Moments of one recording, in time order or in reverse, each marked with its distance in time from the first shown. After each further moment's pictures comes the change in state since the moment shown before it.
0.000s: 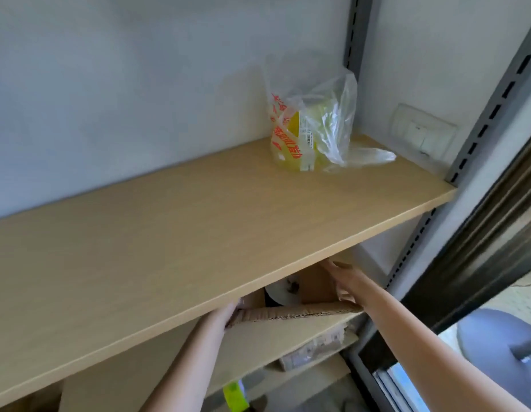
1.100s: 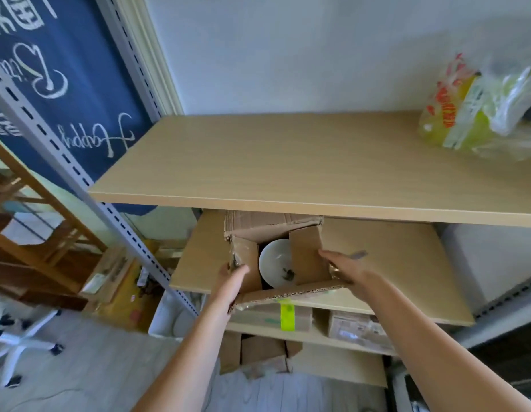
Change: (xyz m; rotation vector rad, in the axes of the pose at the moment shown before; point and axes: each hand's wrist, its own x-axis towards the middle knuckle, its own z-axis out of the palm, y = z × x) left_hand -0.135 -0.152 -0.081 -0.423 0.424 -0.070; right_hand -0.071 0.001 0.133 -0.211 -0.575 -0.139
